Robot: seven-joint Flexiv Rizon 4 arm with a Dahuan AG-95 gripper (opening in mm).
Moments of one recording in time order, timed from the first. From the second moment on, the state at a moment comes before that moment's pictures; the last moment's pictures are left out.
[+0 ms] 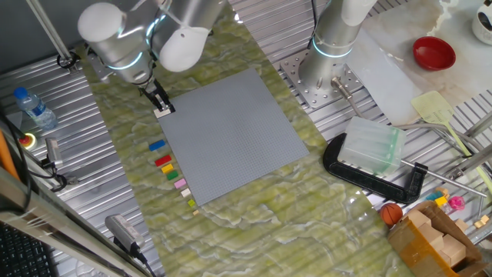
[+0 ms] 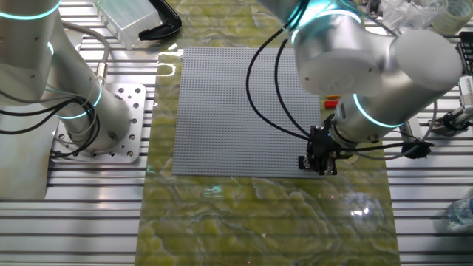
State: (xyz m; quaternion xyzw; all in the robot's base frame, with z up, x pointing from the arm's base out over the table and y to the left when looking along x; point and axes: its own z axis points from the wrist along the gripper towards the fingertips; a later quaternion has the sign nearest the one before) arm 0.542 -0.114 0.018 0.03 -0.99 0.02 0.10
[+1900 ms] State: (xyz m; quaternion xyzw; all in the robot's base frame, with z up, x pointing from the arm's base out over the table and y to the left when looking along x) arm 0.550 -0.035 0.094 0.05 -1.00 0.00 0.01
